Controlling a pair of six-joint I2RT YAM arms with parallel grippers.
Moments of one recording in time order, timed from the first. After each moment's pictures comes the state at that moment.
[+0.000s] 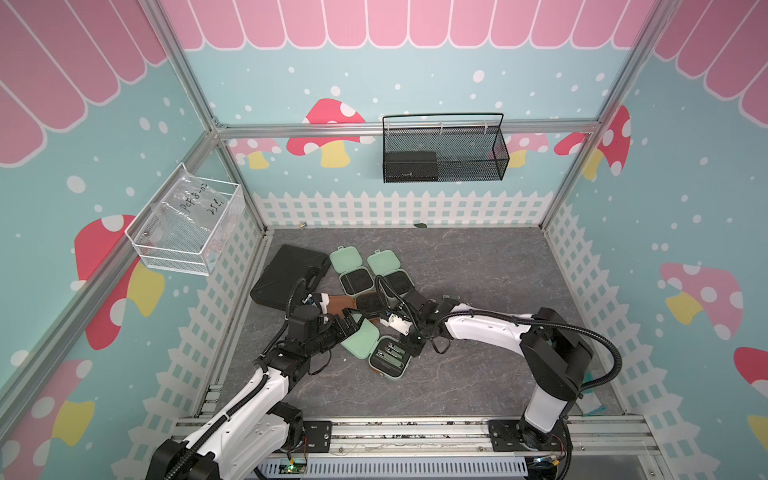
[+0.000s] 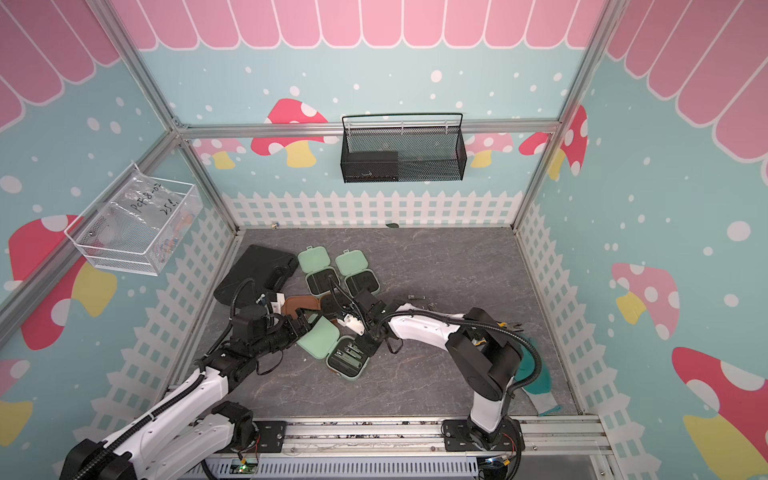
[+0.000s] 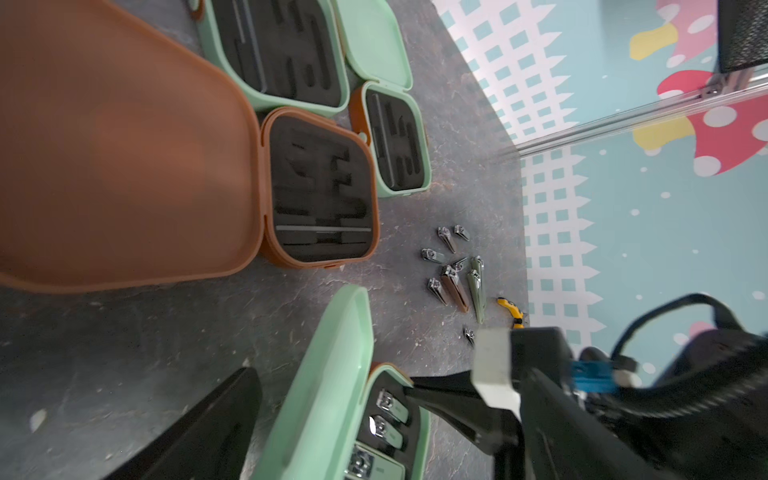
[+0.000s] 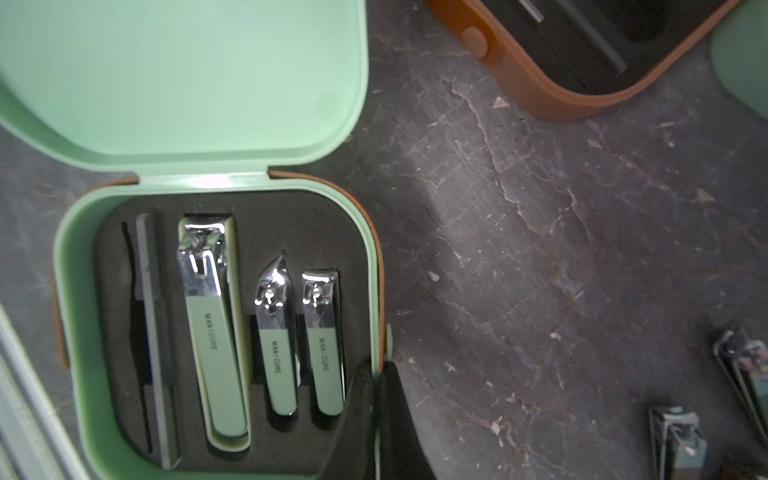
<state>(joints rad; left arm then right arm) -0.32 0.89 0.39 -0.02 0.33 -0.91 0.87 1.79 1.14 -0.53 -0.14 -0.17</state>
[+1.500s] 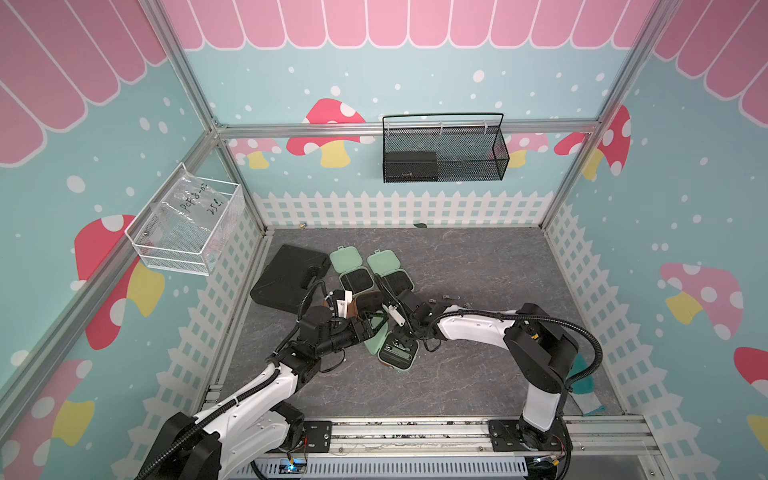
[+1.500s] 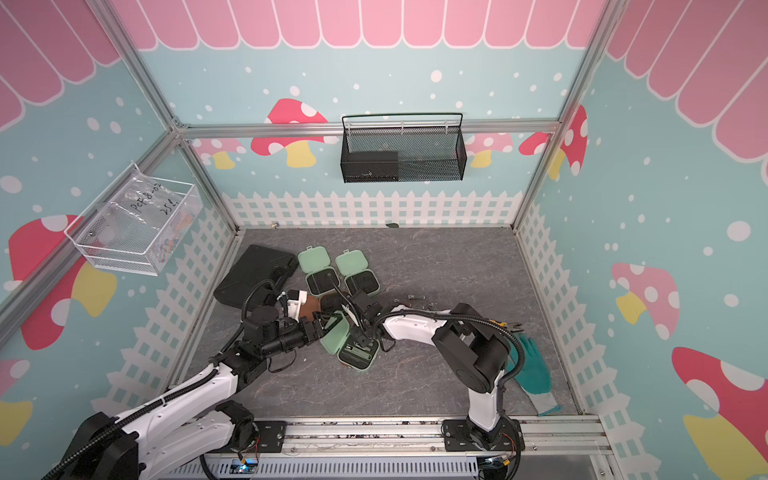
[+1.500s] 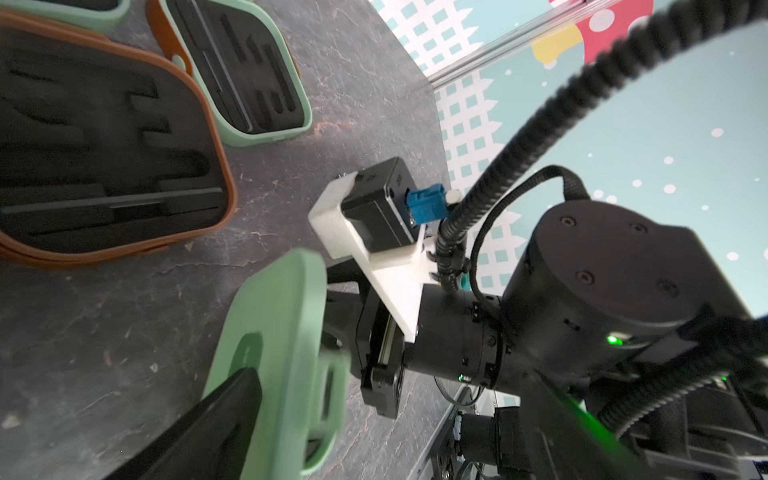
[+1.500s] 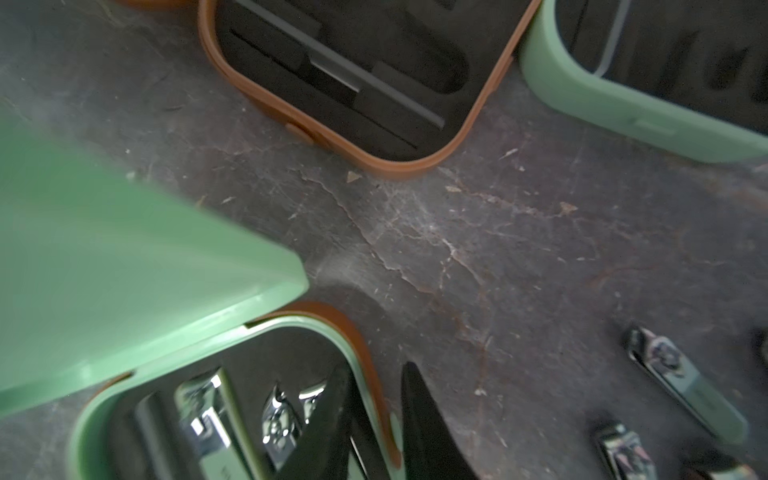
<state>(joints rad) -0.47 0.98 0.37 0.23 0.47 -0.94 0.88 1.83 1.12 -0.35 0.05 0.10</state>
